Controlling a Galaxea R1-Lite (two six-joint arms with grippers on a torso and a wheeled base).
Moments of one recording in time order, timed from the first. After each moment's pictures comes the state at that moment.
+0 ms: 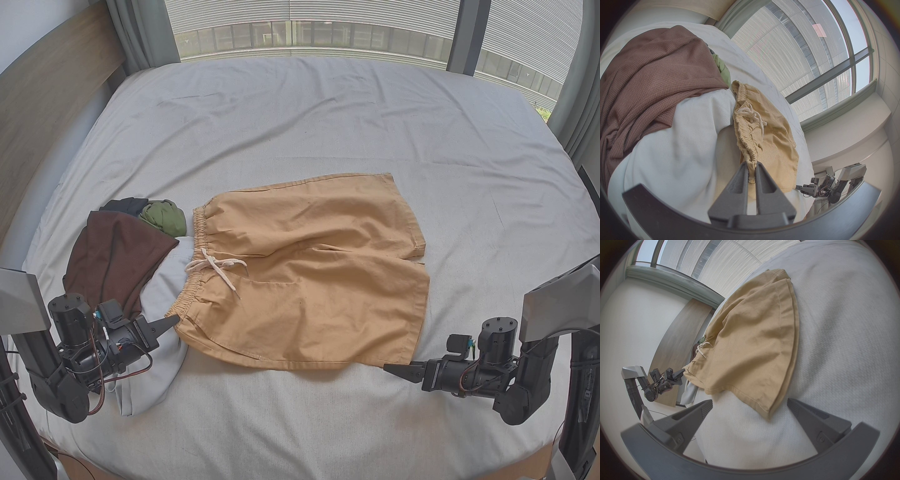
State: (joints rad) left arm -0.03 2.05 -0.24 -1.54 -0.52 -0.60; right arm 0.29 2.31 -0.28 -1.55 0.49 0.45
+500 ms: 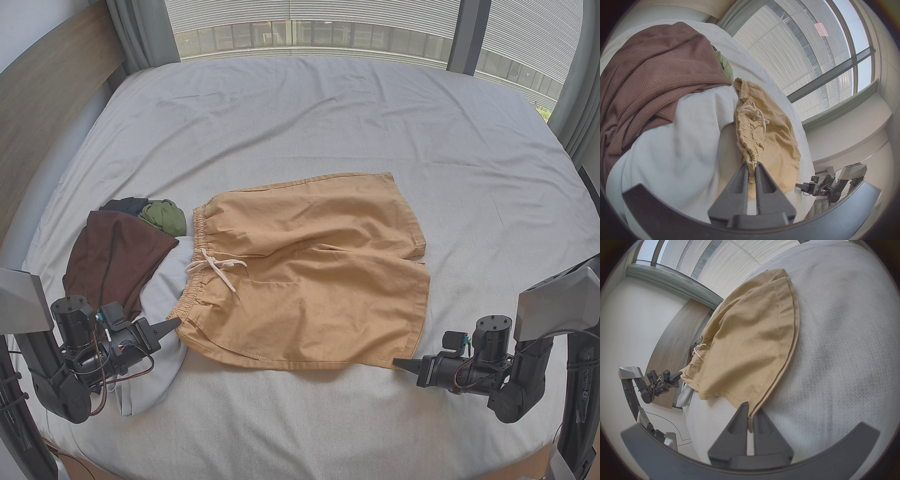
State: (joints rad) left arm -0.03 2.08 -0.24 -1.54 -0.52 -0.60; right arm 0.31 2.33 -0.33 -1.54 0.45 0.46
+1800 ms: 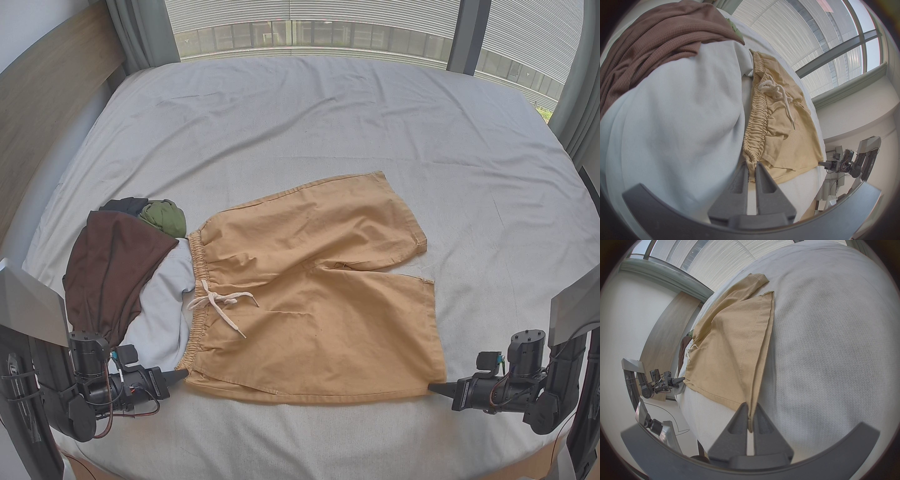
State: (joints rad) left arm -0.02 2.22 -0.10 -1.54 -0.54 -0.37; right arm 0.21 2.21 -0.03 -1.54 0.45 0.34
